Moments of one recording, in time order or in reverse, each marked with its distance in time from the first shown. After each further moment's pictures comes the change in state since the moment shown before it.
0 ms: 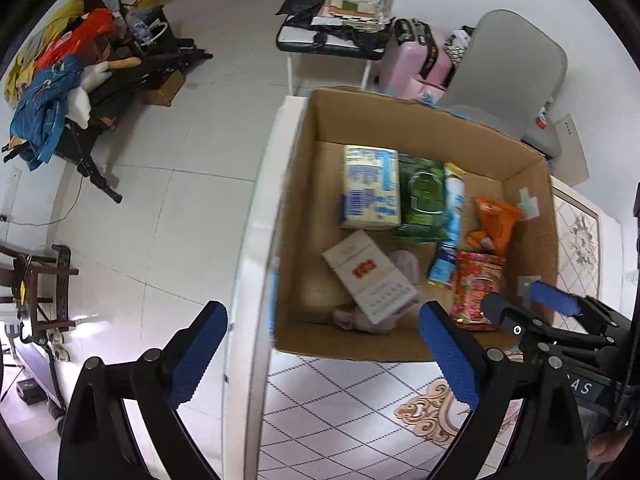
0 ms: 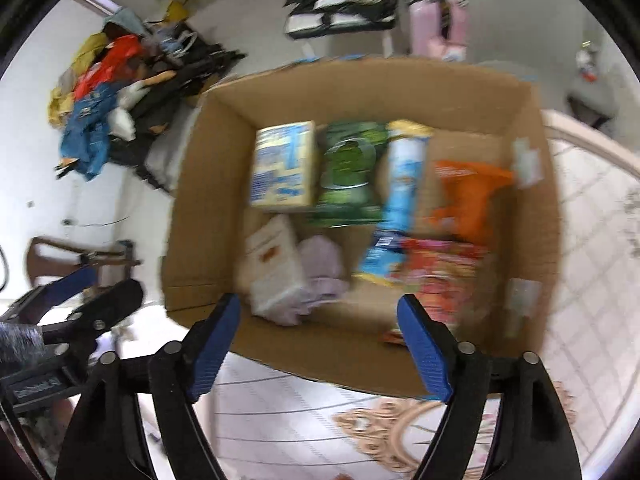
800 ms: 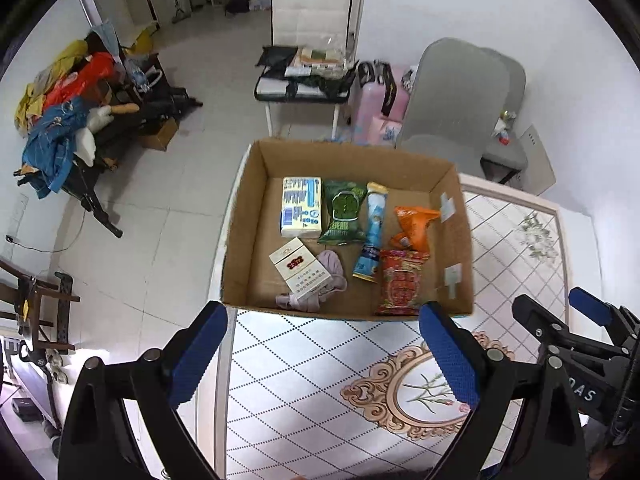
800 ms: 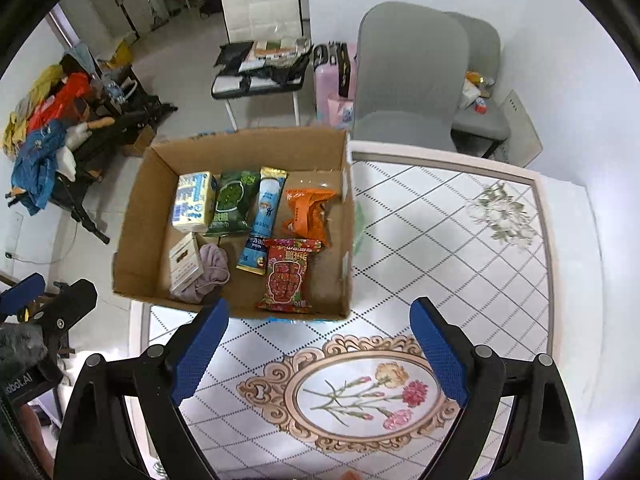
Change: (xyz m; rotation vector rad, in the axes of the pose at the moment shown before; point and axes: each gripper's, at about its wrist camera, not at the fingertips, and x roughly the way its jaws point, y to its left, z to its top) left arm -0.109 -0.076 -0.057 0.048 -0.183 -0.008; right arm -0.158 -0.053 -0.082 0.055 -0.226 -0.223
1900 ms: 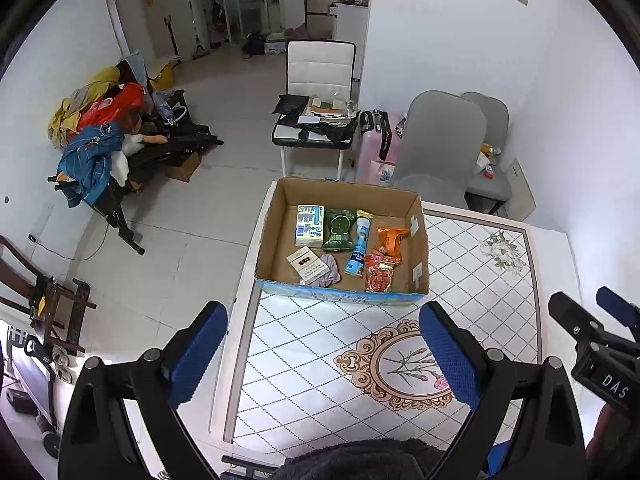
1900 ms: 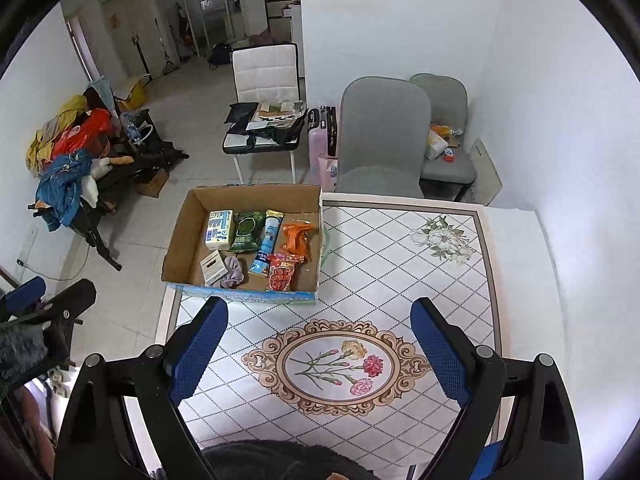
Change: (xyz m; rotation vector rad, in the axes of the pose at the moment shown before) left arm -0.156 -0.014 -0.067 -0.020 -0.158 0.034; right arm -0.203 -0.033 -0.070 -0.008 -0.188 -0.023
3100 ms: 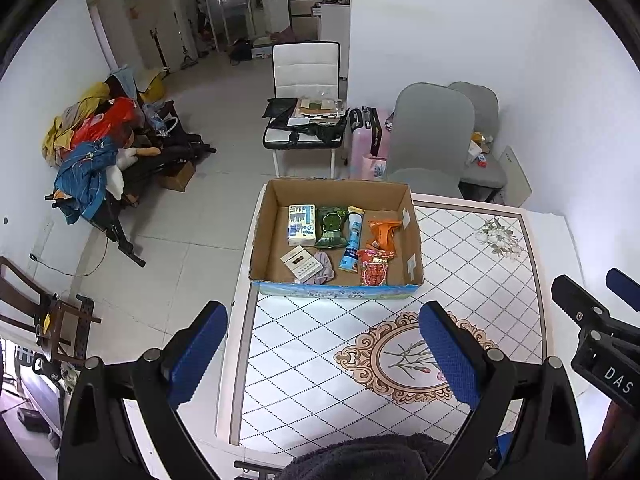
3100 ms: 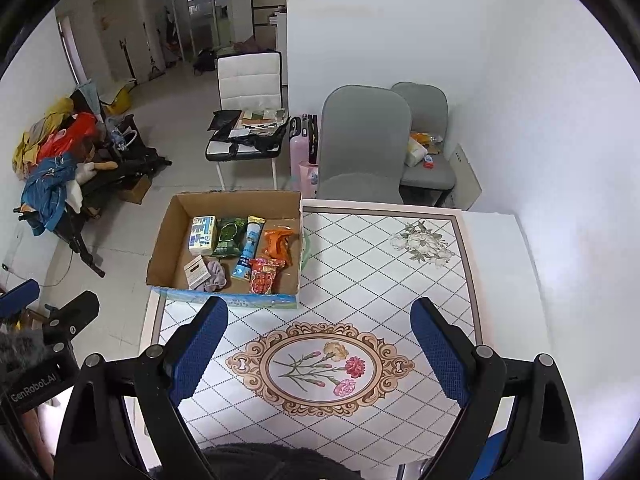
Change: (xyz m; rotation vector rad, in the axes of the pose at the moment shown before) left arm -0.003 -0.015 -0.005 0.065 0.000 -0.005; right arm -0.012 -0.002 -0.007 0.009 -0.030 -0.073
